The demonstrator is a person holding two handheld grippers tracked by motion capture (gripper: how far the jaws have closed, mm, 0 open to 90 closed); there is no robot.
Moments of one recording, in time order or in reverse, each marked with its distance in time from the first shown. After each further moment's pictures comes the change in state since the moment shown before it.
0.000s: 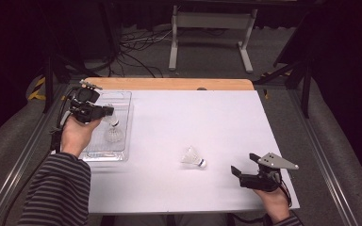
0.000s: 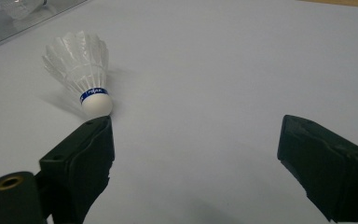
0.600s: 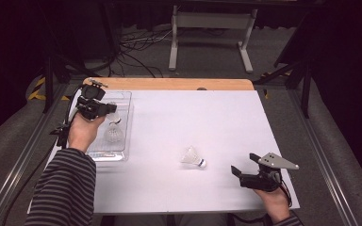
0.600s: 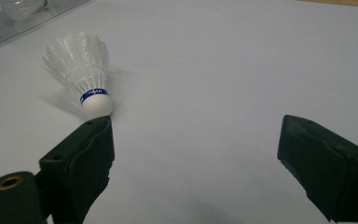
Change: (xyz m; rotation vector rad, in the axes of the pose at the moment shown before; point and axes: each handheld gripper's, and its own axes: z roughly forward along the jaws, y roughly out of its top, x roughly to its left) left arm 0.003 0.009 0.018 0.019 0.043 0.000; right arm -0.001 0.000 0.000 -0.001 0.003 0.002
